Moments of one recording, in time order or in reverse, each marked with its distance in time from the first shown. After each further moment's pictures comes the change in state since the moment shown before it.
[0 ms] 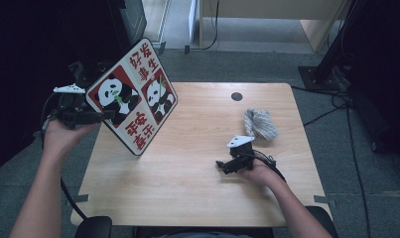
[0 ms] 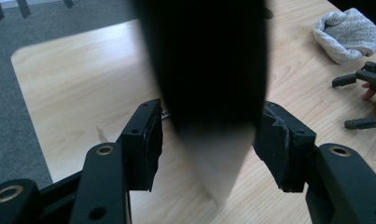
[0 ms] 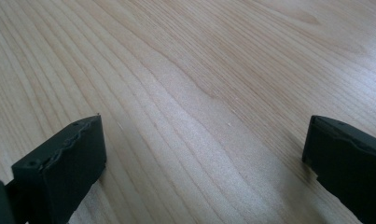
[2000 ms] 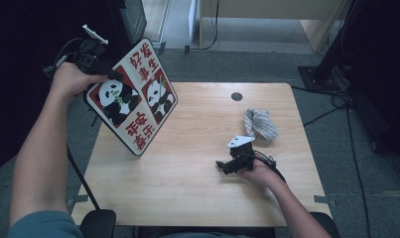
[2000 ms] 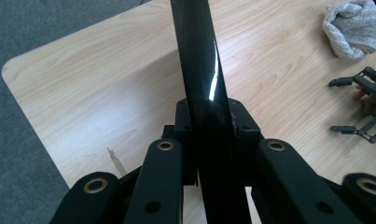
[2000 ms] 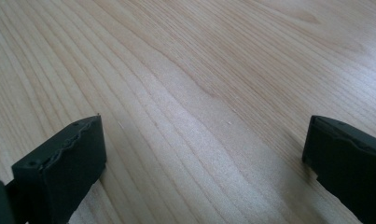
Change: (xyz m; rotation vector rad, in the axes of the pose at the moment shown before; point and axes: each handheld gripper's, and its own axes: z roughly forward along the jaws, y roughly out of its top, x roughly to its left) left arm 0.027 0.138 0.038 0.335 -0.052 -0.039; right arm 0.001 -0.001 -0.001 0.003 -0.003 0.003
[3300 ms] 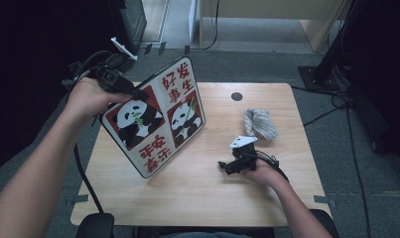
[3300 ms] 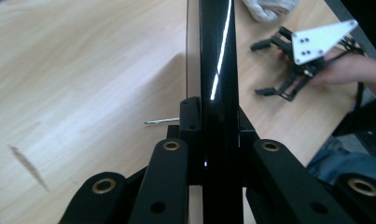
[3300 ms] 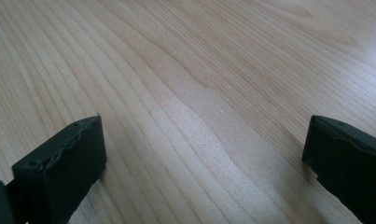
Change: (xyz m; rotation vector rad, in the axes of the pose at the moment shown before) left arm -0.130 -0.020 -0.003 0.079 -0.102 0.129; right arm -0.004 -0.004 -0.005 0.001 0.004 -0.003
